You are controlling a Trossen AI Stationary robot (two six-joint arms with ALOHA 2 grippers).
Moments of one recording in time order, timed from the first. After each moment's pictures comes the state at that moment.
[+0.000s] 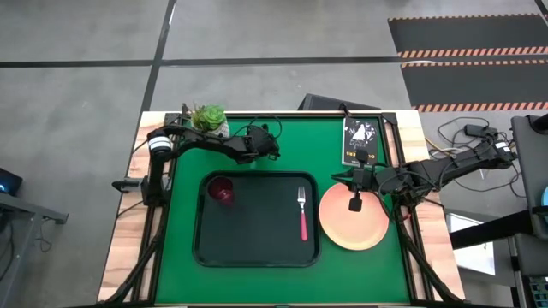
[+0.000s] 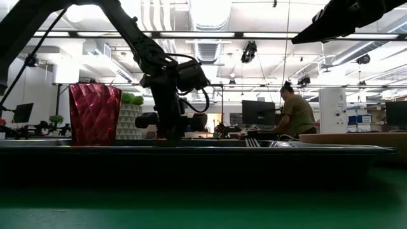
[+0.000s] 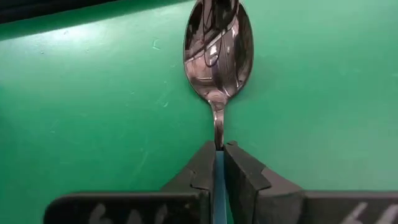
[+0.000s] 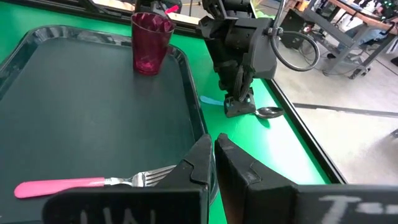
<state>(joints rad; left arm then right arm) 0.34 1.98 1.17 -0.26 -0.57 -0.86 0.27 0.81 0.58 -0.22 0.49 -0.06</state>
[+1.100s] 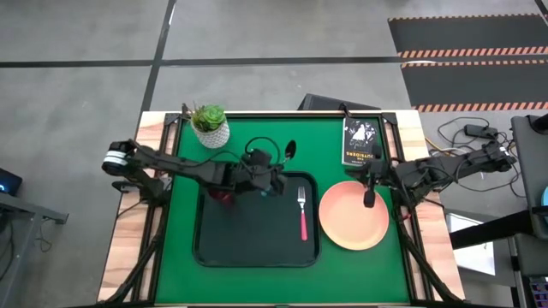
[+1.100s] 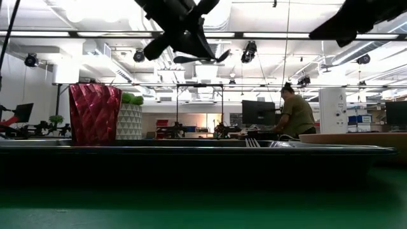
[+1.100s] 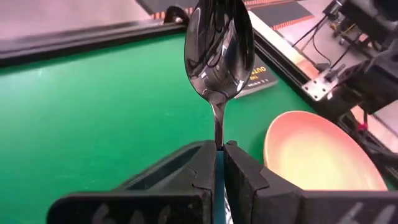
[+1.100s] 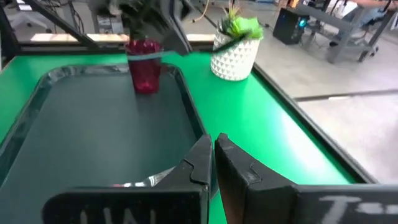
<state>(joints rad) -0.10 1.60 1.22 -0.24 -0.63 -0.85 0.27 0.53 0.53 -0.34 0.49 0.09</state>
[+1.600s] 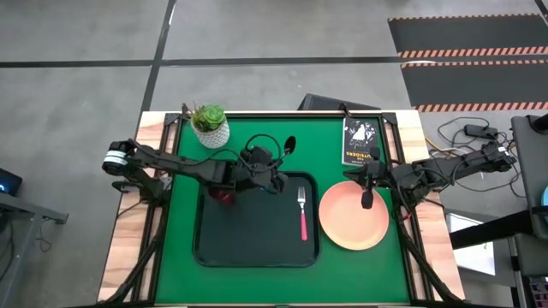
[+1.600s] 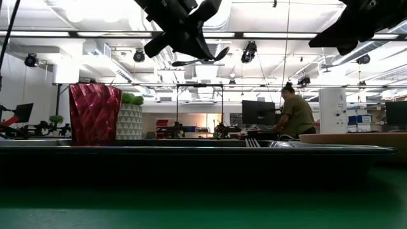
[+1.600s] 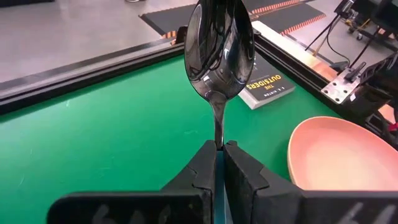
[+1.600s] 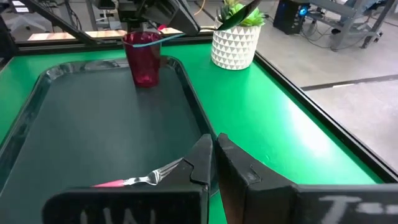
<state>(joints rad) -0.09 1.60 1.22 -0.23 -0.70 -0.73 0.27 0.55 0.48 -0.31 0.49 0.15</state>
